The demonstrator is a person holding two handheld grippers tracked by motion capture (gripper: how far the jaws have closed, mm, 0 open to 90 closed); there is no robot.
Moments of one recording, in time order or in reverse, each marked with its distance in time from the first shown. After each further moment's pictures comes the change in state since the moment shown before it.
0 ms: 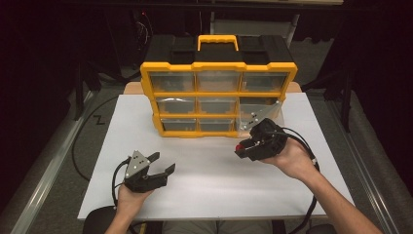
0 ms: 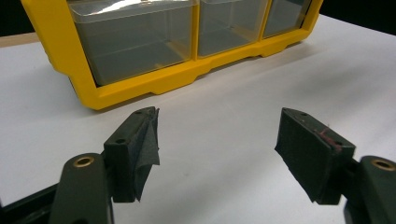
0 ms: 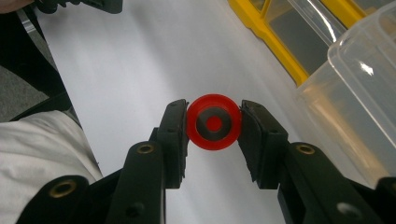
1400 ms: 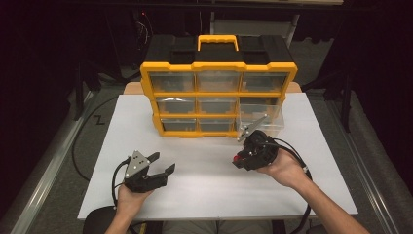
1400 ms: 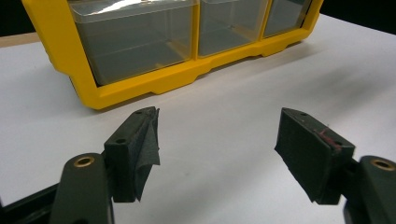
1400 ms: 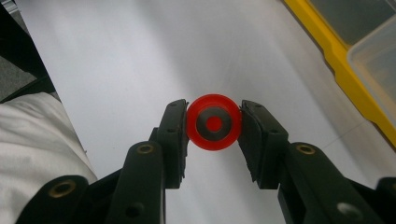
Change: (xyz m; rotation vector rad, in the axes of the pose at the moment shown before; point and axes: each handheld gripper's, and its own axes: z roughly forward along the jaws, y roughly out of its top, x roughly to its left) left arm 0.000 0.000 0.000 0.001 0.001 0.002; right arm 0.004 -0.016 0.036 0.084 0.001 0.017
